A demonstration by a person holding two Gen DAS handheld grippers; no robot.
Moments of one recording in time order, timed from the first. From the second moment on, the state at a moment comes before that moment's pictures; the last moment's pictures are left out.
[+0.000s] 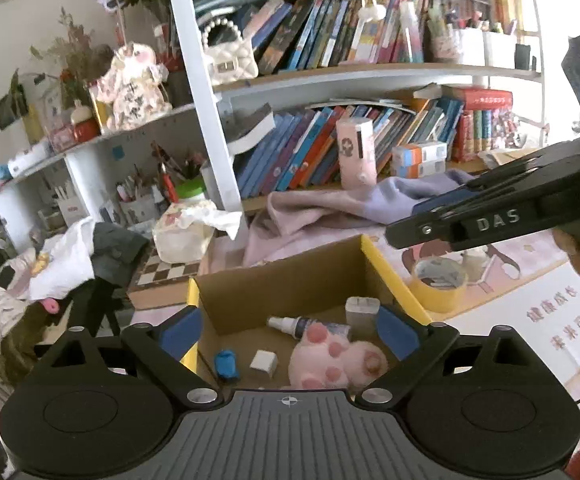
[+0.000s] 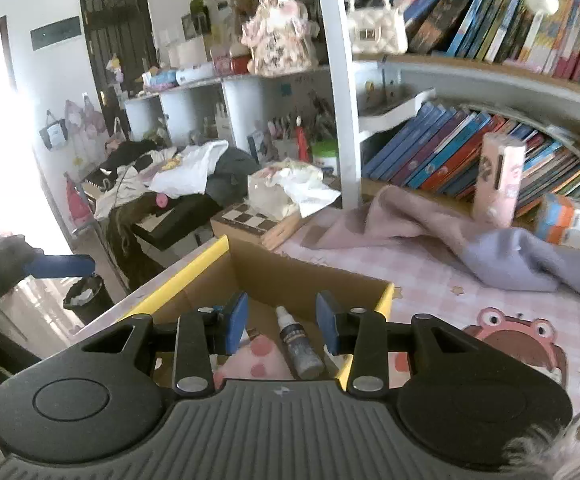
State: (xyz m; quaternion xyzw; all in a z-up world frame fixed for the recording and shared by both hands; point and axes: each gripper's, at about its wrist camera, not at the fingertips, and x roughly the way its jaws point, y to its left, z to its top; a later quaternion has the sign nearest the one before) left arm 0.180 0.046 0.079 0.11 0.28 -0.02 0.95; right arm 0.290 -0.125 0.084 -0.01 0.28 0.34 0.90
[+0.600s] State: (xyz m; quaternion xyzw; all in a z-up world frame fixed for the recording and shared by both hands) left arm 0.083 0.051 0.058 0.04 0.30 0.01 0.95; right arm 0.151 -0.143 0.060 -0.13 0.25 0.31 0.91
